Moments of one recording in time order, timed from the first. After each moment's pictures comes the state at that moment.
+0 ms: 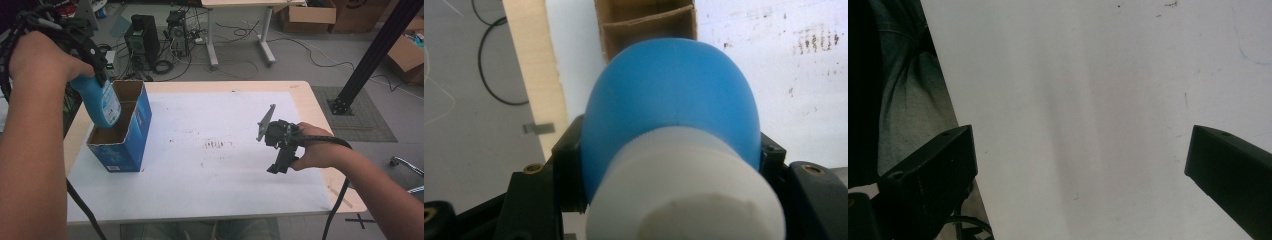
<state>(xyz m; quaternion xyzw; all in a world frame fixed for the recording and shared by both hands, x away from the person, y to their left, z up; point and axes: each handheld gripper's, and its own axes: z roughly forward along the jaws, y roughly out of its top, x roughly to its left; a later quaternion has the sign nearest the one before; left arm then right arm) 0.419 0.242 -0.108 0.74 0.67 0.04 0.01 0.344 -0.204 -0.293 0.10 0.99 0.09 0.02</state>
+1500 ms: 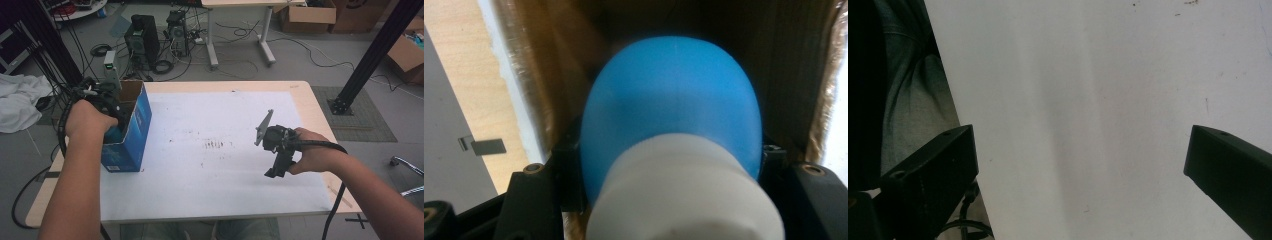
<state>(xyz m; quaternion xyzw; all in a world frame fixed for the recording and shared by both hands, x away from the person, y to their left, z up) 0.433 0.250 -0.272 0.73 0.68 0.01 -0.02 0.344 -0.202 -0.310 0.10 0.99 0.10 0.01</state>
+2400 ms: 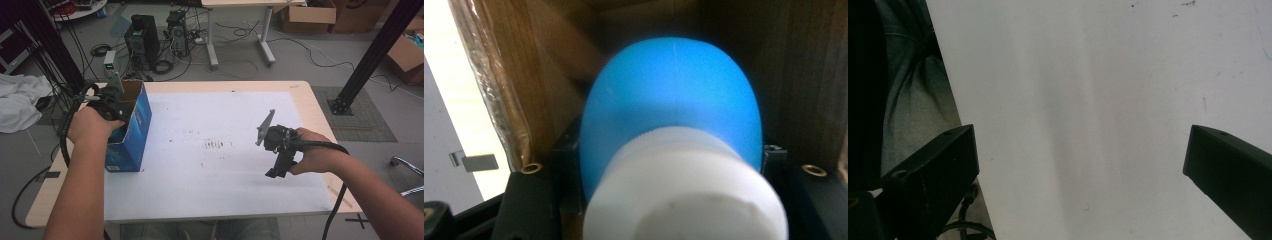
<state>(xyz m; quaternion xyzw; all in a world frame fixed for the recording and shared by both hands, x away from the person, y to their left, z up) 0.431 0.247 -0.286 0.73 0.68 0.02 -0.01 0.342 -0.204 -0.307 0.10 0.99 0.10 0.02</state>
